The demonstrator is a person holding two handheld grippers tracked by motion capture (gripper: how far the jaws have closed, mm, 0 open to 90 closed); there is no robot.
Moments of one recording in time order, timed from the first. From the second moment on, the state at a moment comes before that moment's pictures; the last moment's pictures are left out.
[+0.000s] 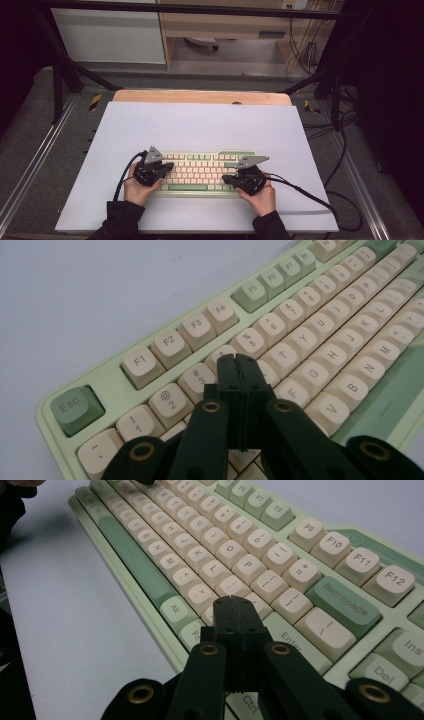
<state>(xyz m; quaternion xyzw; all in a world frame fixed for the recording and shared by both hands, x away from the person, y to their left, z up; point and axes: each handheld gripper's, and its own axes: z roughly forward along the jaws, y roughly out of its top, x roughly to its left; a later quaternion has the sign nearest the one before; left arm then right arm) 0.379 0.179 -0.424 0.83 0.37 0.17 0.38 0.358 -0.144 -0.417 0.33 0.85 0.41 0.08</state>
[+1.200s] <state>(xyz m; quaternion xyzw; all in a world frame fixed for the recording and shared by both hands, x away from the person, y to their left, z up) 0.372 0.180 -0.419 0.83 0.36 0.16 0.39 0.357 -0.145 -0.414 0.33 0.85 0.42 0.08</state>
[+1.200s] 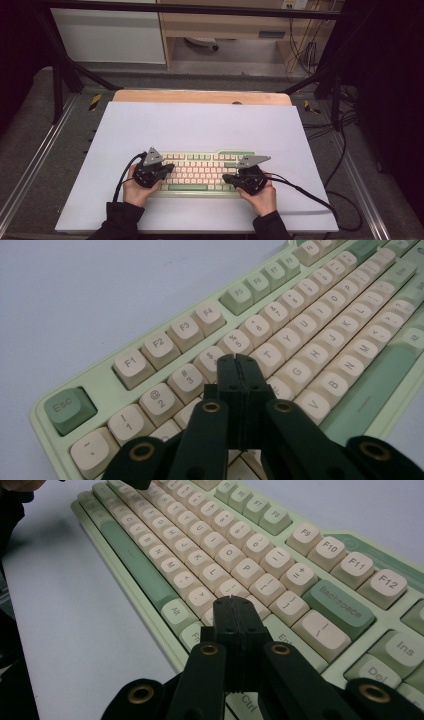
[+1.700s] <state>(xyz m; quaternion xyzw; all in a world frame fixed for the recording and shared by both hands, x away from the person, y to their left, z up) 0.362 0.193 -0.418 0.83 0.36 0.16 0.40 0.356 -0.143 -0.411 0.33 0.84 0.42 0.08</state>
